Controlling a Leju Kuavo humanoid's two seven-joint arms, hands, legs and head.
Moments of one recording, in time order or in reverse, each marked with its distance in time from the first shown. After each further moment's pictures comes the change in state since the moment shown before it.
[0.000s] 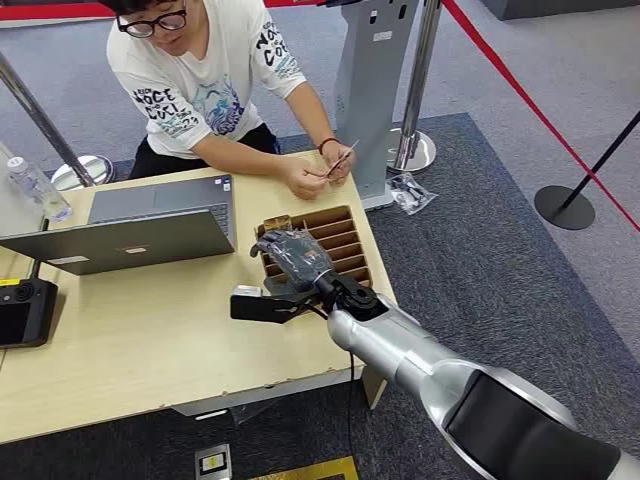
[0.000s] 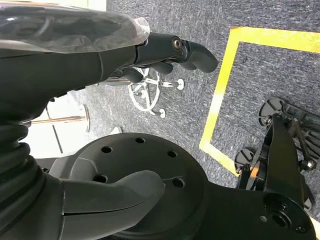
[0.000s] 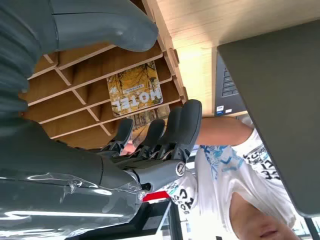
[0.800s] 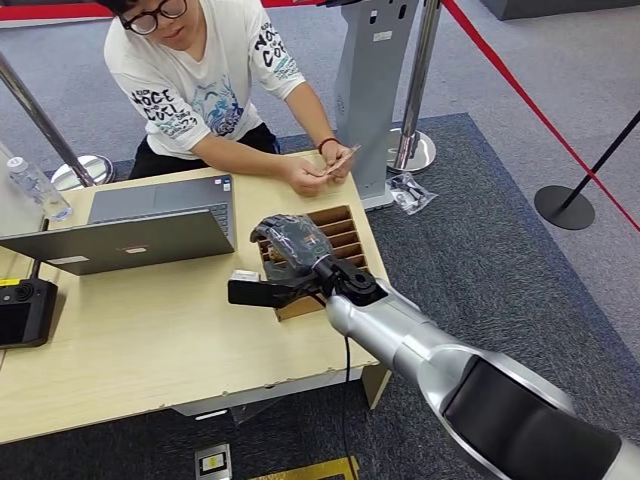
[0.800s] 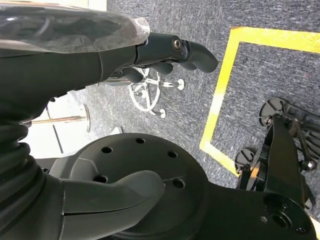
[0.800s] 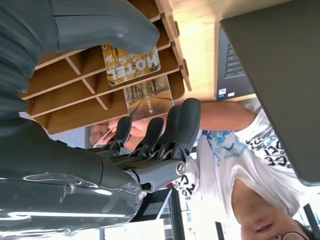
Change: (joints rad) left arm 0.000 0.000 0.000 0.000 0.000 0.003 0.006; right arm -0.067 0.008 0.016 0.042 -0.007 -0.006 0.009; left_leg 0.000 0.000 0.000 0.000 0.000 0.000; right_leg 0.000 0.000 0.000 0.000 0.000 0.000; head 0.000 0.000
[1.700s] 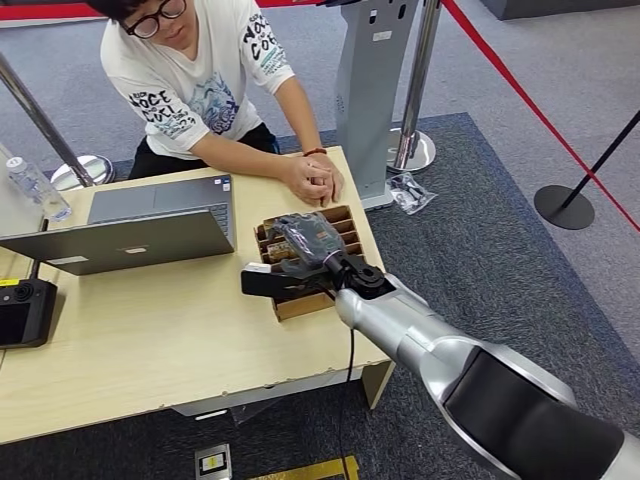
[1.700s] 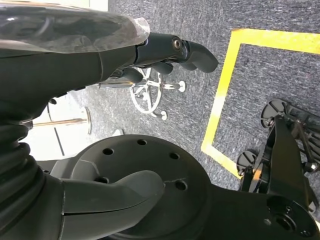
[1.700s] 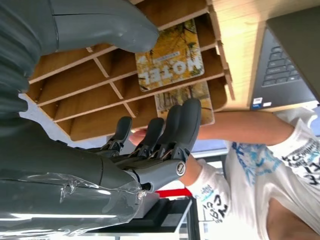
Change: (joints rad) left arm 0.000 -0.002 -0.010 0.000 0.000 0.005 0.009; right arm -0.033 -0.003 0.000 0.088 0.000 0.015 0.027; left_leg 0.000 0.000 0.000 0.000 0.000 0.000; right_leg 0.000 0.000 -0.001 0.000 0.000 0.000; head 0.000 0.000
